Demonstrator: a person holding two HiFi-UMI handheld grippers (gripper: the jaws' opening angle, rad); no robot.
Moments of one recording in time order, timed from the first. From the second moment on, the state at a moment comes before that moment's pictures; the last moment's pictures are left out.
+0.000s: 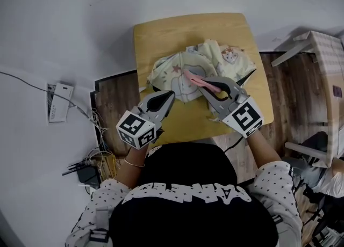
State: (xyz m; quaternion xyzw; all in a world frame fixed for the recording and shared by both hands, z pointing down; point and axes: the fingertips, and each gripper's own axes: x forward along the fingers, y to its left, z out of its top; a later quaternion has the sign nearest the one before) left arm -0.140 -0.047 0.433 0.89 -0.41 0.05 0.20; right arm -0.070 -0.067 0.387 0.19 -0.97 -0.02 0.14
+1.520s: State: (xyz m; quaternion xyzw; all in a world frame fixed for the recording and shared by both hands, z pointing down) left arm -0.114 -0.039 0.378 0.89 -0.44 0.02 0.14; right arm -0.025 -0.076 0.330 0.15 -0.98 0.06 0.08
